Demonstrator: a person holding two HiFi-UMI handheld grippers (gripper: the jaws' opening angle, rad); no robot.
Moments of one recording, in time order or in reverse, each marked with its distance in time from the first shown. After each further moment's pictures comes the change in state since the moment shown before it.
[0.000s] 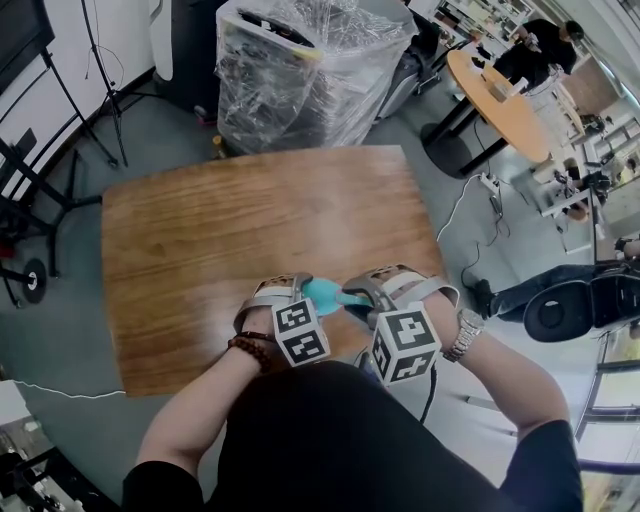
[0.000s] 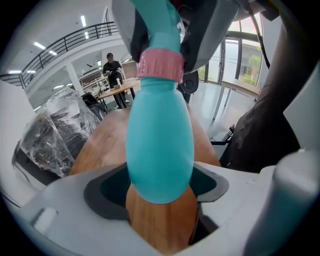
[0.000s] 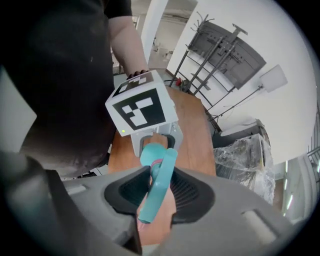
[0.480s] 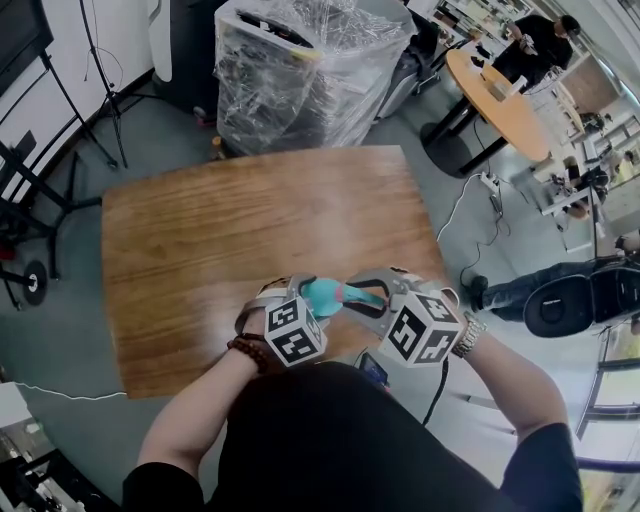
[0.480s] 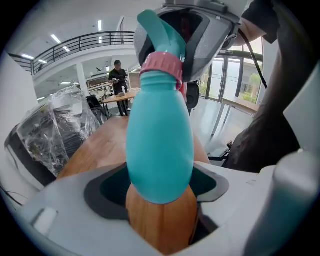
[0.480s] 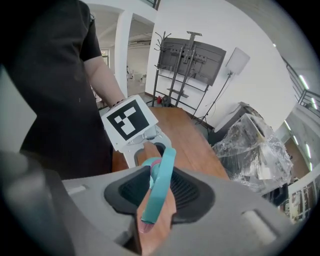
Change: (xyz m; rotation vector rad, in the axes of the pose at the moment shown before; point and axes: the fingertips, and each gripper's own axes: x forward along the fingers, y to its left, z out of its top) left arm -0.008 0.002 0.018 -0.109 -0.156 -0.037; right arm -0.014 -0.018 0.002 0.363 -0.240 0.017
